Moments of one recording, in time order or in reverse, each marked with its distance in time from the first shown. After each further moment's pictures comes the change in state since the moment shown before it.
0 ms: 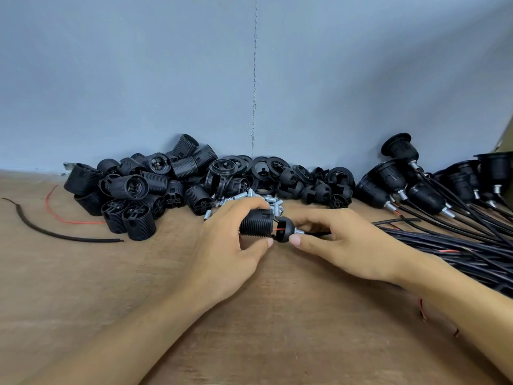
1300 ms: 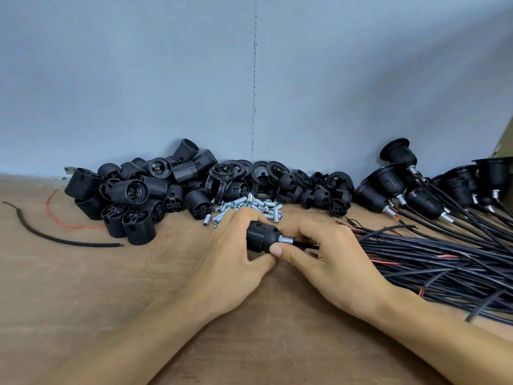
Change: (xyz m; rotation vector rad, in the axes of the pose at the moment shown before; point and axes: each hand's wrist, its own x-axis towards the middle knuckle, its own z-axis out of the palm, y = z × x) left_hand -0.004 0.005 0.004 0.006 -0.119 -0.058; right_hand -0.008 -0.014 0.035 0.056 0.331 -0.079
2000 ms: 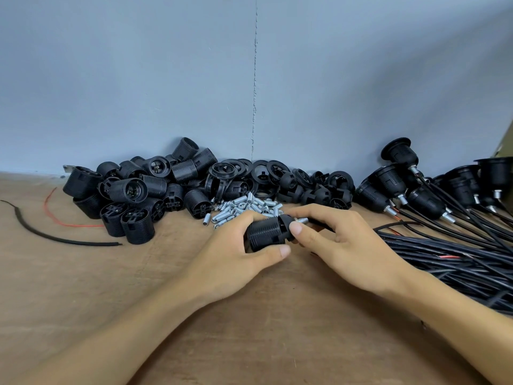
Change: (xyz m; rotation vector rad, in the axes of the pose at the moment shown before) left_hand 0.009 0.001 -0.009 -0.250 -0.189 -0.121; right_hand 0.010 0.005 -0.024 0.075 -0.101 0.104
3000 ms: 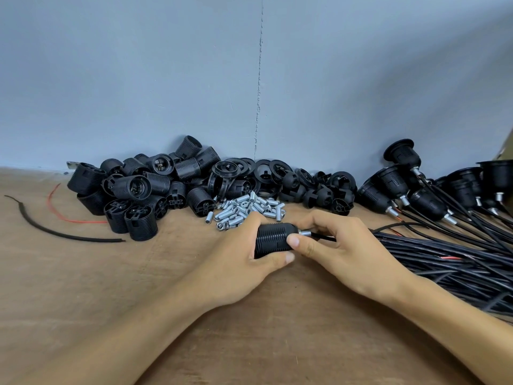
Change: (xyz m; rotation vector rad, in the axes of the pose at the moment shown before) left_hand -0.003 0.000 0.003 0.199 -0.032 0.007; right_hand -0.004 0.002 0.004 -0.025 0.003 -0.003
